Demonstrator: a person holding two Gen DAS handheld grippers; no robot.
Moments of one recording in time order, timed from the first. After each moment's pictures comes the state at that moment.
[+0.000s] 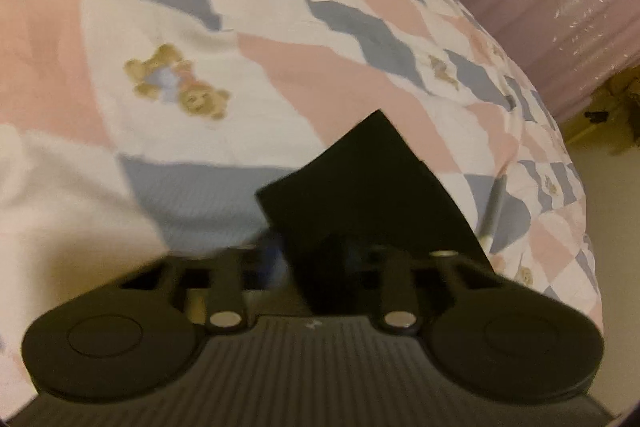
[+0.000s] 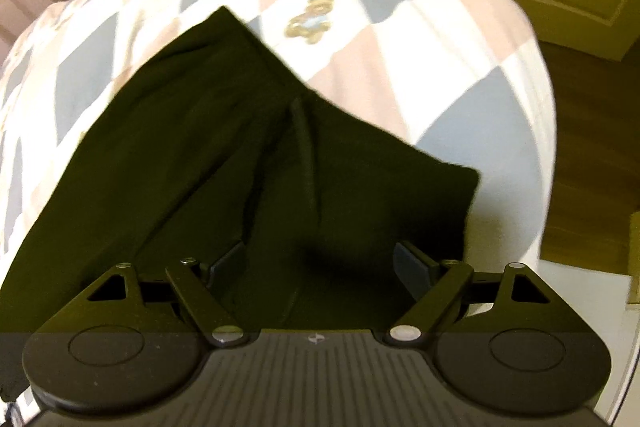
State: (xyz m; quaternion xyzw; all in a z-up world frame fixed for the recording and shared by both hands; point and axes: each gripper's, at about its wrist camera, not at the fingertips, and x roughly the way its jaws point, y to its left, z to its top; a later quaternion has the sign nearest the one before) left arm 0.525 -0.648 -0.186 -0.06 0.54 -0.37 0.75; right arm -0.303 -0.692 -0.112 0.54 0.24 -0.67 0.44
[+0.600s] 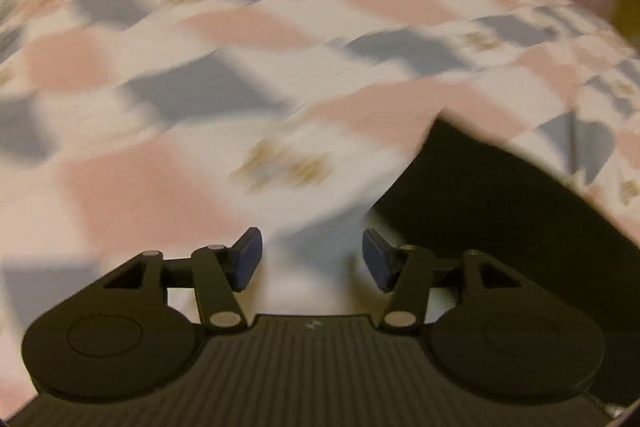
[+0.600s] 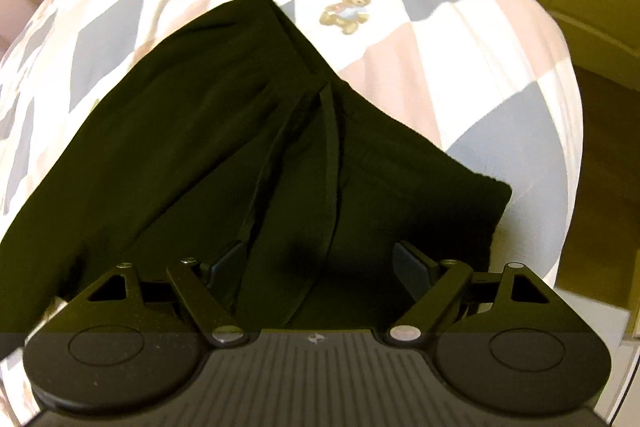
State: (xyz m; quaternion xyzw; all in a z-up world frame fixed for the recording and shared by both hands) left arm 0.502 -0.599 -0.134 0.18 0.44 -0.31 0.82; right arm -0.293 -0.695 -0.123 0.52 0.28 -0.64 0.50
